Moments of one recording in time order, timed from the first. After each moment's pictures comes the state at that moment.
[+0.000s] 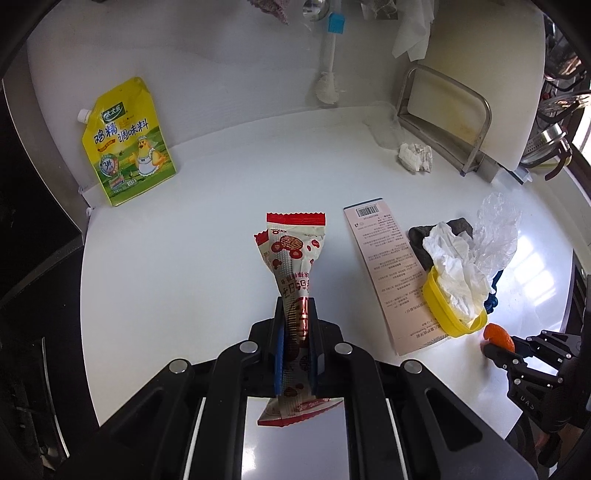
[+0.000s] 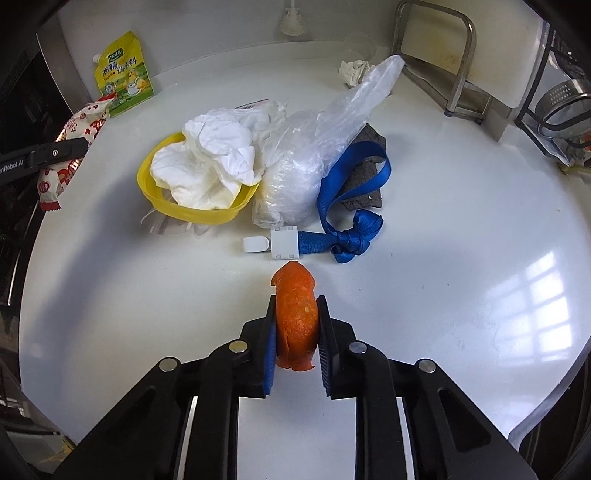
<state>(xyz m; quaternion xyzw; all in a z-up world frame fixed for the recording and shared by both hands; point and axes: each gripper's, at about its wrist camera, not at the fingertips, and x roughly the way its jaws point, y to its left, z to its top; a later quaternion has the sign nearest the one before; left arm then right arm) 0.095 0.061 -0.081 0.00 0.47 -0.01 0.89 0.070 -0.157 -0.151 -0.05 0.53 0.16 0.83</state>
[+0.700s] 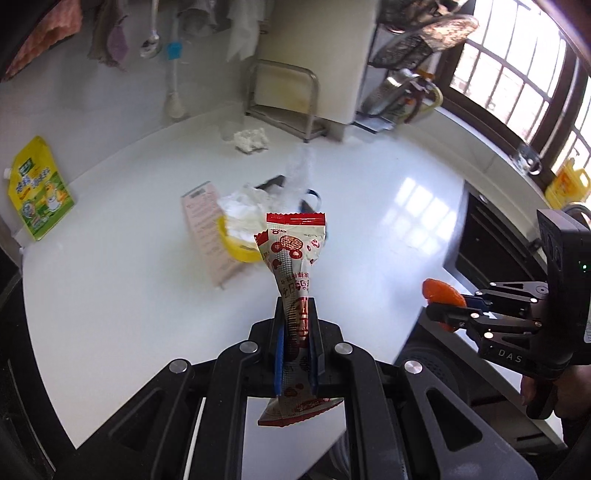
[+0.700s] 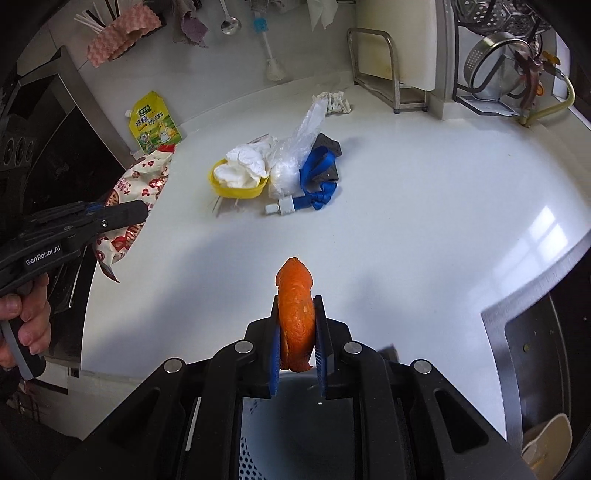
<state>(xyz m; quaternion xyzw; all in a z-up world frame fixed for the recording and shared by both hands) -0.011 -0.048 -0.044 0.03 0.46 -0.22 0.86 -0.049 -0.231 -0.091 0.04 0.49 0.17 0.85</state>
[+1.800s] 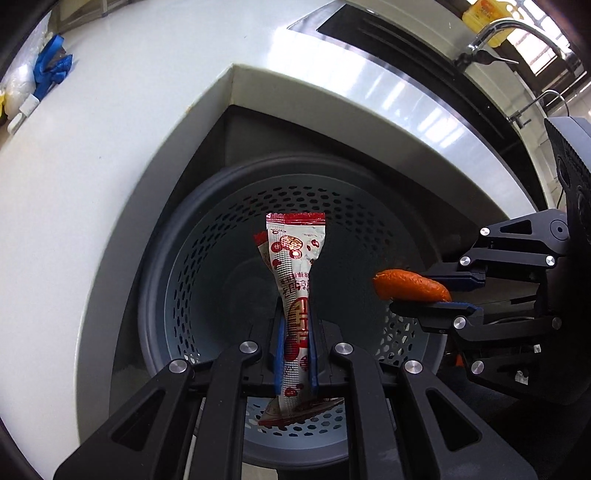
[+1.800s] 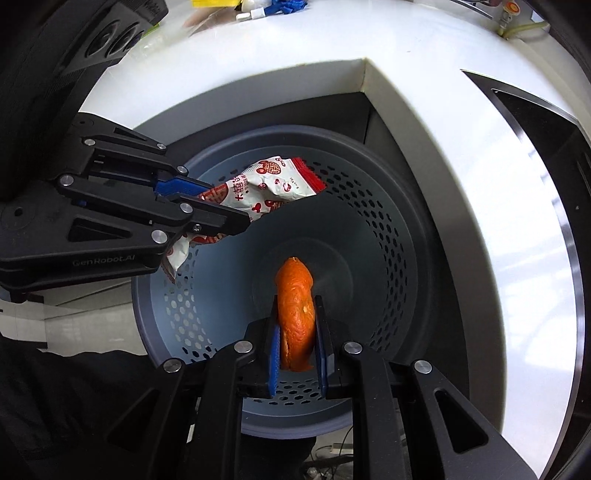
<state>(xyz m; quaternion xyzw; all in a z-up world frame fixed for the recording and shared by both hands) -0.106 -0.184 -0.216 0.15 0.59 -0.39 0.69 -0.182 -0.245 -0.213 -0.02 0.62 0.12 0.78</state>
